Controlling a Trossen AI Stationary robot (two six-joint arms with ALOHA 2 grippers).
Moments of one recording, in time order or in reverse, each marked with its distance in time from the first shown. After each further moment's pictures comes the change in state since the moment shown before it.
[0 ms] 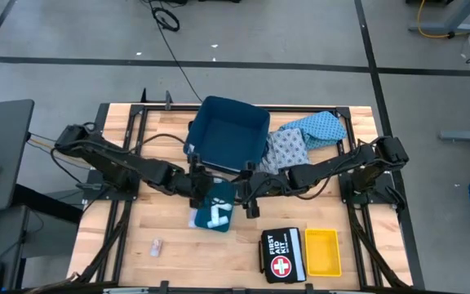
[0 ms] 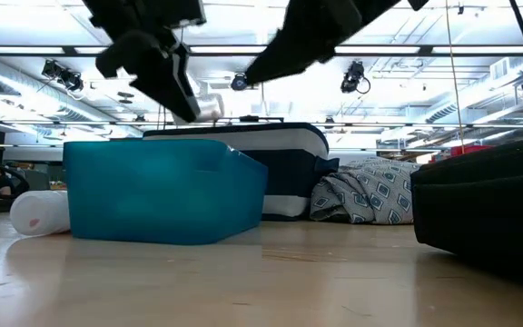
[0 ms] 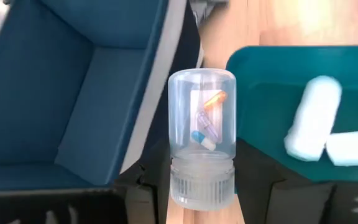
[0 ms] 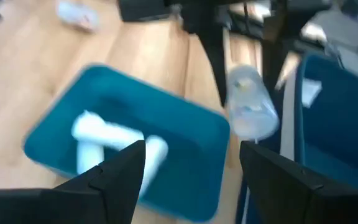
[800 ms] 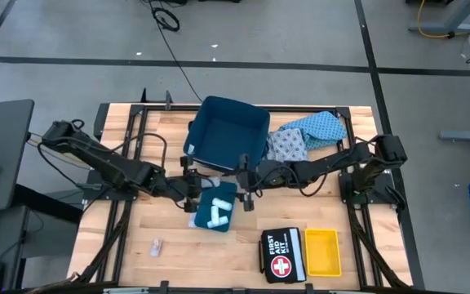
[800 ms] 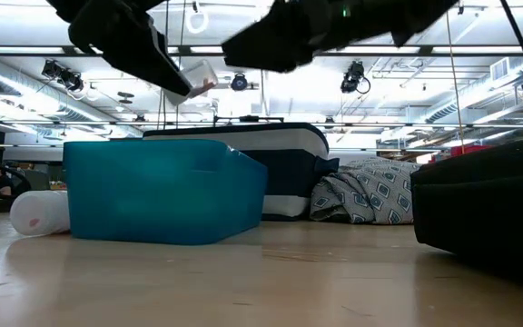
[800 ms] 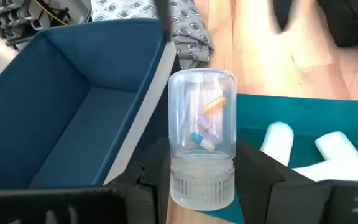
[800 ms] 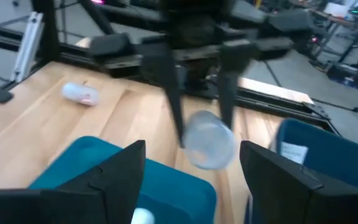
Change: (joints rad) left arm -0.069 -0.188 -0.219 0.320 -0.012 0.007; right arm -0.091 0.002 -0.163 0.480 -0.144 -0.048
